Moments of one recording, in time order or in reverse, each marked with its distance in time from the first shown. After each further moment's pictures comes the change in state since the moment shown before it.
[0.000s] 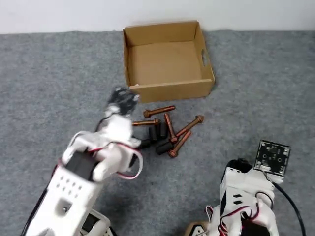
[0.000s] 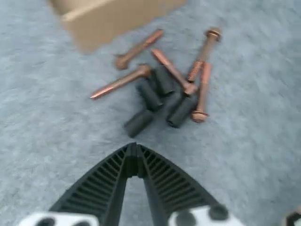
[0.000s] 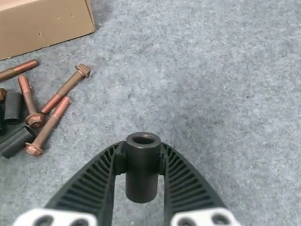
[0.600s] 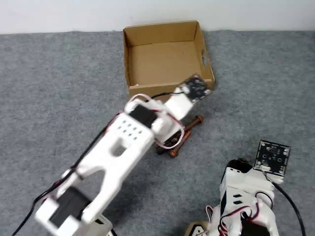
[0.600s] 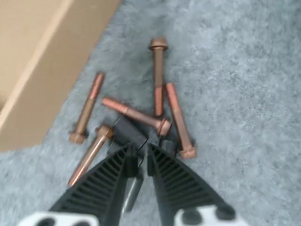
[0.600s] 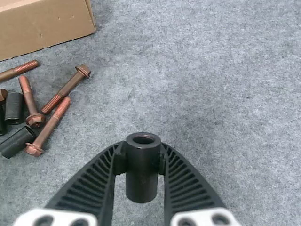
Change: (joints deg) left arm 8.3 45.0 -30.1 -6.5 -21.0; right arm 0.0 0.0 0.0 0.0 0.0
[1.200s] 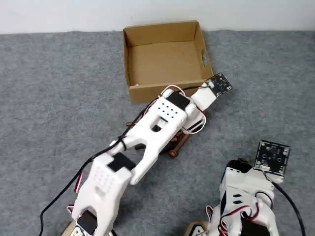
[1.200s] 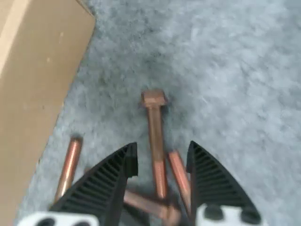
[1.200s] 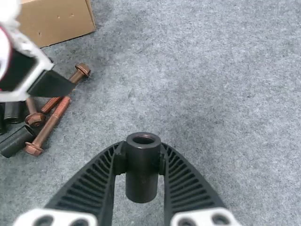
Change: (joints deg) left arm 1.5 41.2 -37.5 0.2 -0.6; right arm 0.0 0.0 0.3 0.0 0.0
